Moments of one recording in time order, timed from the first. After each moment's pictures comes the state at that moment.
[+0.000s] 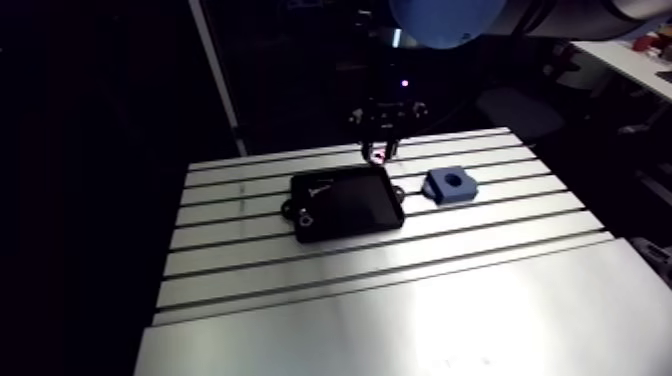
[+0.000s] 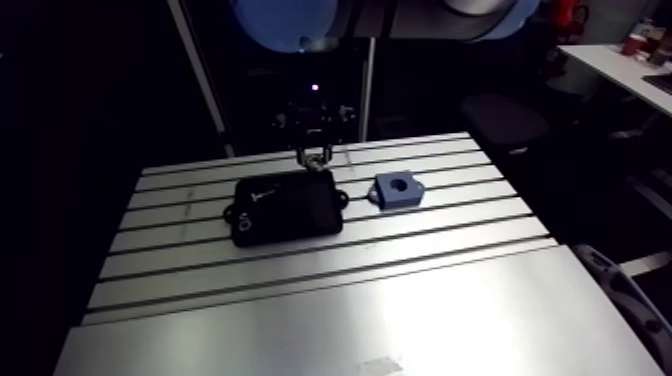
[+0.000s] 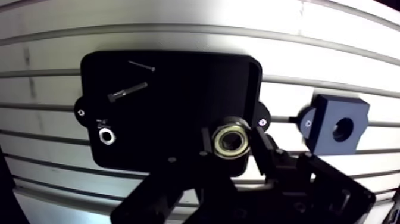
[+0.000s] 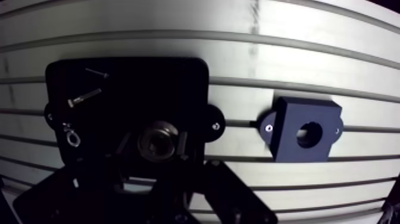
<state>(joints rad) -0.21 -1.20 1.75 -2.10 -1.54 -1.83</state>
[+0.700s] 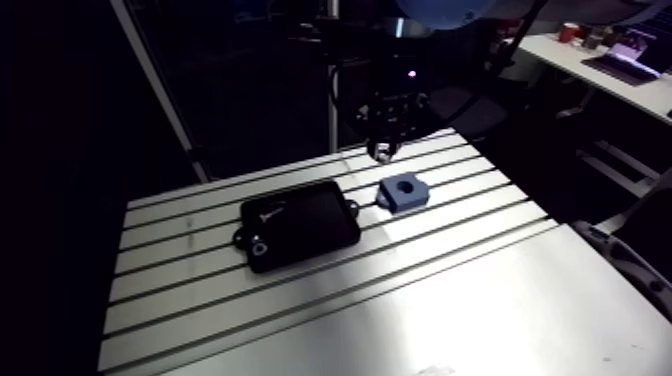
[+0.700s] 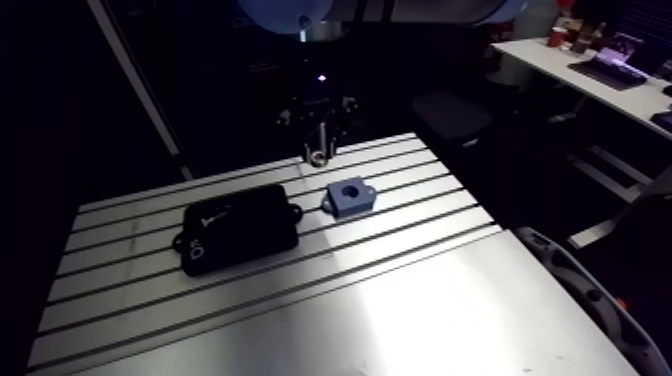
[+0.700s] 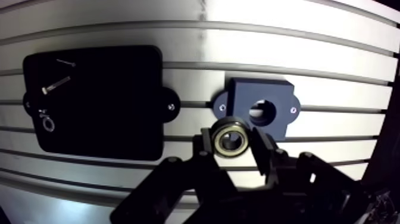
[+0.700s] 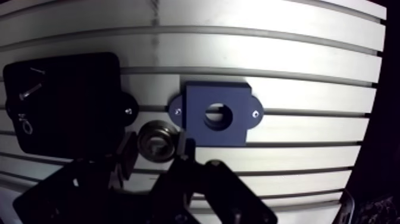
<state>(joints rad) -0.37 -1.22 1.73 -2.05 -1.57 -1.98</state>
